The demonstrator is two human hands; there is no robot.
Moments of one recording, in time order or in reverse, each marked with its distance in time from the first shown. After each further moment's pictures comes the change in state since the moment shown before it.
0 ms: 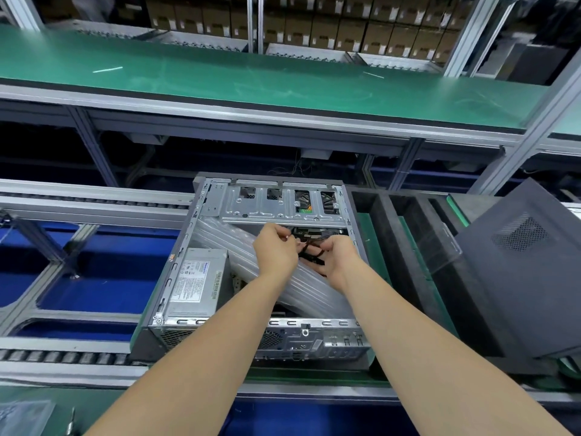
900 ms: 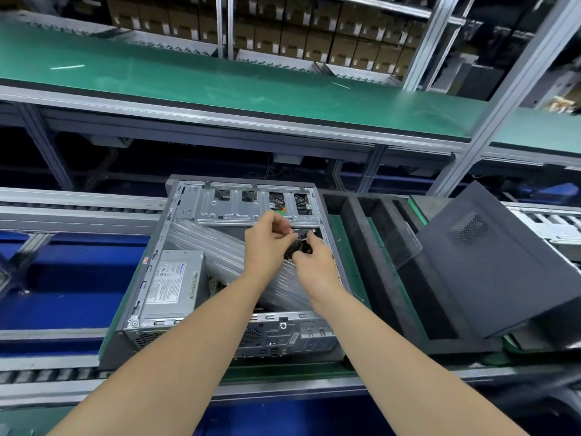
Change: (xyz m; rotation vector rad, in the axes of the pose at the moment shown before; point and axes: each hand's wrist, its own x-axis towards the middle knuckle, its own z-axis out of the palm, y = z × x) left_hand -0.016 0.016 0.002 0.187 -0.196 0.409; right_hand -0.062 0.024 -0.001 -0.653 0.202 -0.463
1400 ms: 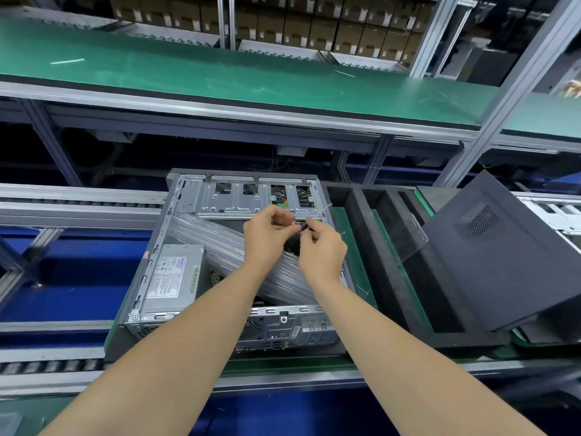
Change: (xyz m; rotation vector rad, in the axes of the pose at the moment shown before) left_hand 0.005 -0.002 0.000 -0.081 -0.029 -0.042; right_hand 0.023 0.007 0.006 -0.196 0.364 -0.281
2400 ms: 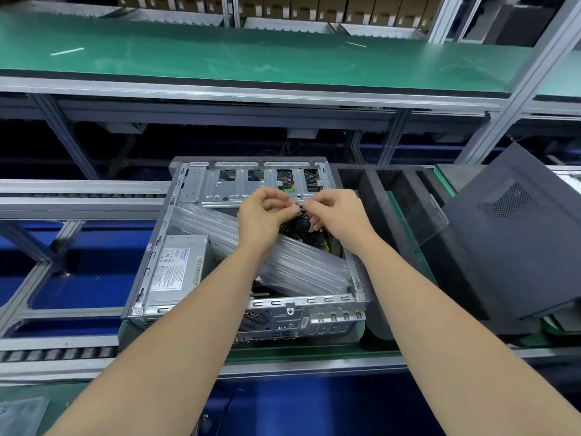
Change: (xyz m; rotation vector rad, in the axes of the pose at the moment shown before) left_hand 0.011 -0.013 -0.011 -0.301 -0.009 -0.138; right_hand 0.065 0.009 -0.025 0.217 -0.457 -0.051
